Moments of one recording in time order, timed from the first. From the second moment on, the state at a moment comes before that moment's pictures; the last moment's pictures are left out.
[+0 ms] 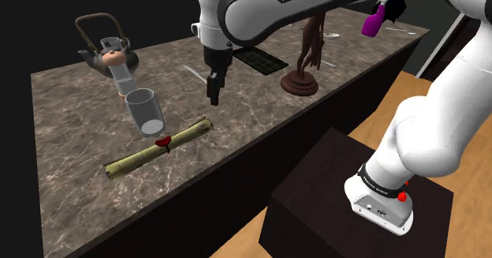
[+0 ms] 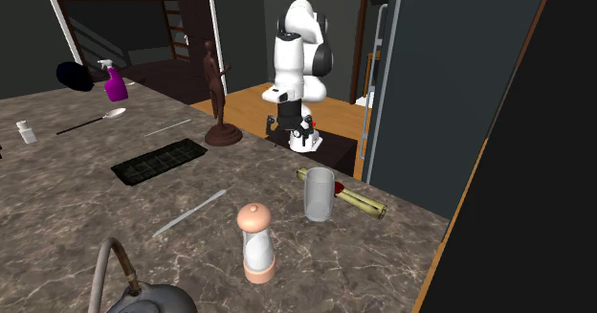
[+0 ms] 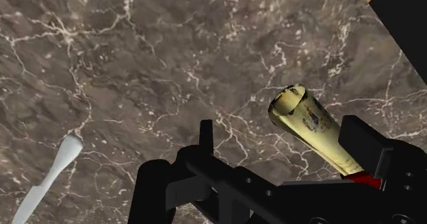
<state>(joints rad) 0.27 -0.04 0.21 -2.00 0.01 2.04 -0.16</state>
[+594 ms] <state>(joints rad) 0.36 0.20 0.29 -1.80 -0.08 2.08 -0.21</state>
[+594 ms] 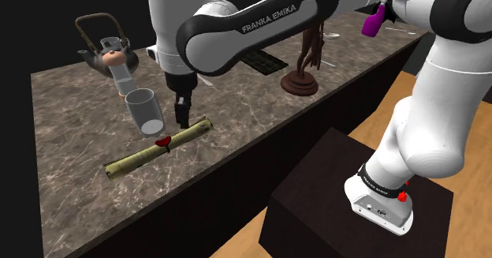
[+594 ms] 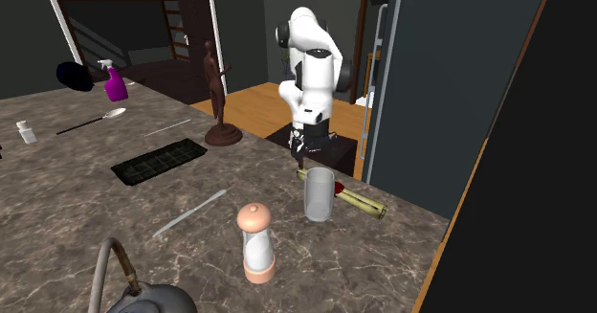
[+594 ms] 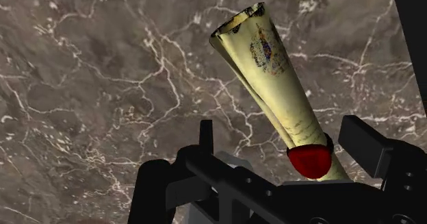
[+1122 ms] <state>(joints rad) 0.44 0.35 0.33 -1.68 -0.15 2.11 -0.23</state>
